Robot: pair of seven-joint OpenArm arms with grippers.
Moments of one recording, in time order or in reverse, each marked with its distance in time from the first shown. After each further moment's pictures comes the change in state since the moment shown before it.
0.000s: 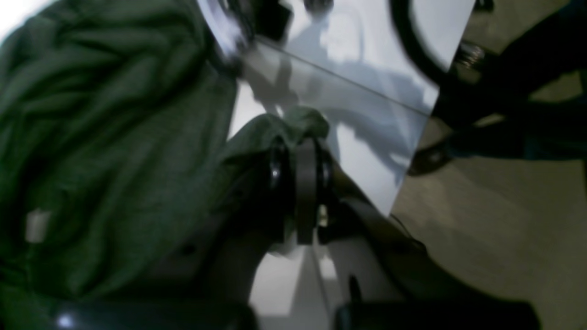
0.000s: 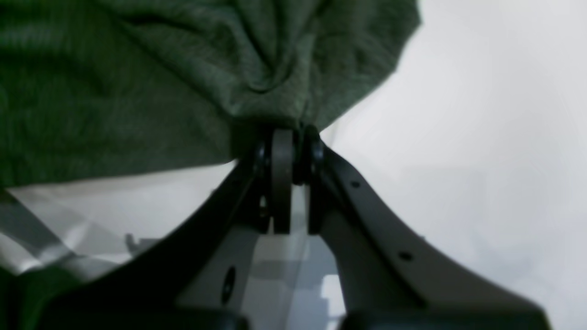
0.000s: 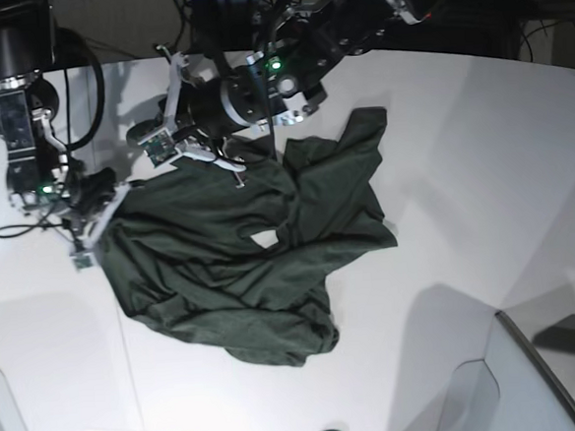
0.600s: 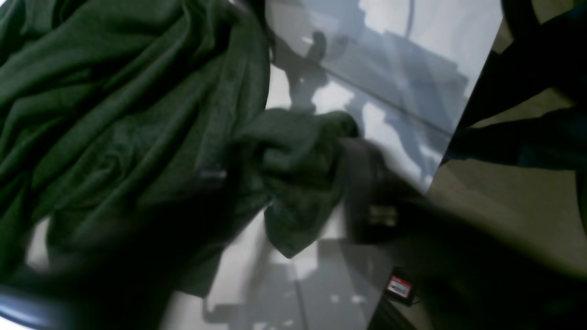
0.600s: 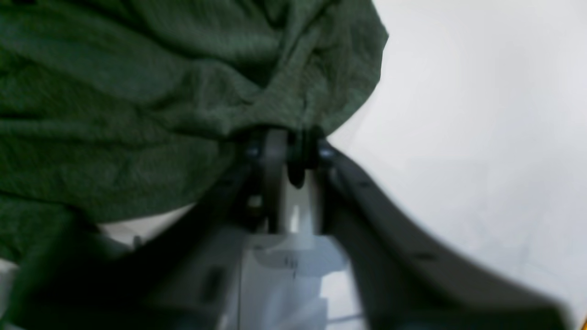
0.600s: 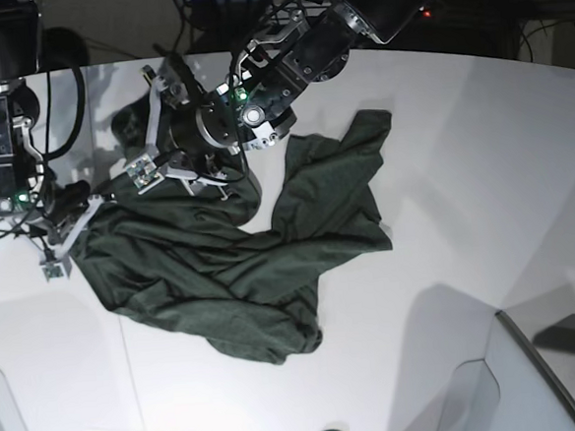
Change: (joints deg) left arm -3.3 6.0 -1.5 -9.4 0.0 0.0 0.0; right arm 0.7 1.3 3.7 0.5 -0.7 0.0 -0.2
